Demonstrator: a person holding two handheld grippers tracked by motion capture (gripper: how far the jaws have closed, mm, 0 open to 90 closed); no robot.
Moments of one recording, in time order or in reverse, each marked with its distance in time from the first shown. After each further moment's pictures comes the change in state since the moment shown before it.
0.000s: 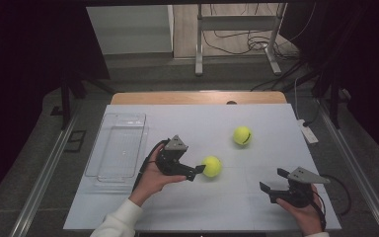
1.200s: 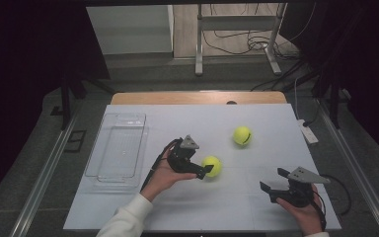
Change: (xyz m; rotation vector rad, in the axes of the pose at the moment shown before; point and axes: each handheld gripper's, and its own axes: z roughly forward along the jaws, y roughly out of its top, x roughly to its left) left arm 0.000 0.007 0.039 0.074 0.002 0.012; right arm -0.001 0.000 0.000 -0.001 -0.006 0.003
